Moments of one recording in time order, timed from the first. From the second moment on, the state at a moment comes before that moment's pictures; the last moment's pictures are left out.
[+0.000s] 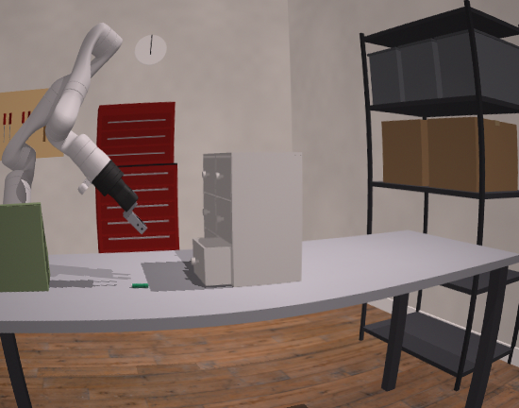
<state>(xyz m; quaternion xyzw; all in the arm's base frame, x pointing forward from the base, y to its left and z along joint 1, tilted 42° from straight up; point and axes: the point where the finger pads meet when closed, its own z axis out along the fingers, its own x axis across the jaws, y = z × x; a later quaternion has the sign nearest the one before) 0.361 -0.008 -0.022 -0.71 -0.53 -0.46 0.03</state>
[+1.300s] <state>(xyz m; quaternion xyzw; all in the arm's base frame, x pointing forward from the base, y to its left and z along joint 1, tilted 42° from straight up) 0.339 -0.038 0.011 -0.69 -0.61 -0.35 0.16</state>
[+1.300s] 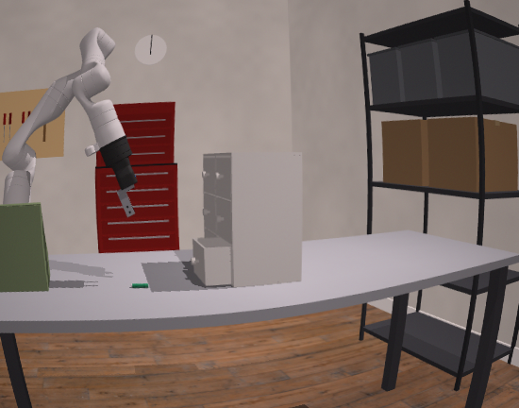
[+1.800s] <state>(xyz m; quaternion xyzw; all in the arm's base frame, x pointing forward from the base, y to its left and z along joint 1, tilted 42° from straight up) 0.328 -0.055 0.030 -0.67 -0.65 -0.28 0.23</state>
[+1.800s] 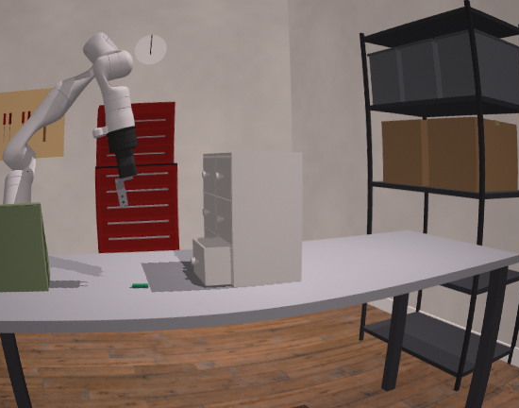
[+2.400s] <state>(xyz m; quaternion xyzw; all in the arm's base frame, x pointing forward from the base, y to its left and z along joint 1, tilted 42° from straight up) 0.323 -0.067 0.043 -0.64 -0.68 -0.23 0.28</state>
